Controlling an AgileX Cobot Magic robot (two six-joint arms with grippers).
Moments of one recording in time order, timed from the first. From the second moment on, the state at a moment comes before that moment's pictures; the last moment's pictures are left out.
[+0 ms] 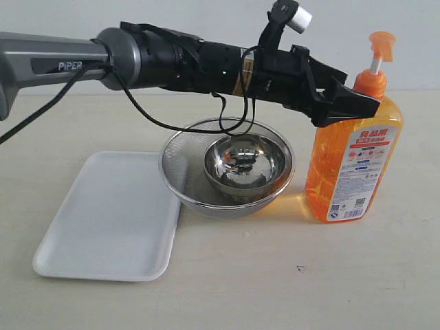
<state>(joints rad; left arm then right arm) -0.59 2.27 -1.81 1.56 -0.89 -1.44 -0.26 1.14 -0.47 -1.20 -0.49 1.18</state>
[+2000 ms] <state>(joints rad) -0.62 1.92 -1.21 1.32 -0.89 -1.14 -0.26 1.29 -0.47 -1.35 -0.79 1.12</state>
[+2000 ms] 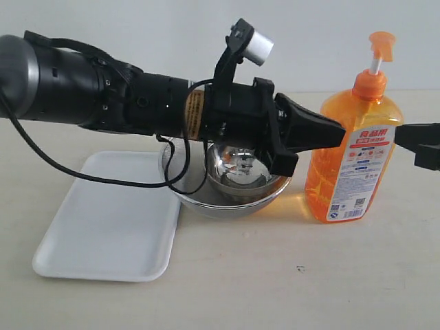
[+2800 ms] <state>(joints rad) -0.71 2.14 -1.30 1.04 -0.87 -0.95 -0.26 1.29 -0.47 -1.35 -0.83 1.12</state>
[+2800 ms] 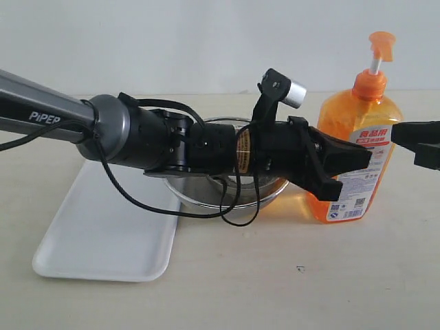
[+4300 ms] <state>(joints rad) -0.68 2.14 -1.34 1.06 -0.60 -0.92 -0.26 1.29 -0.47 -1.35 -0.86 1.09</state>
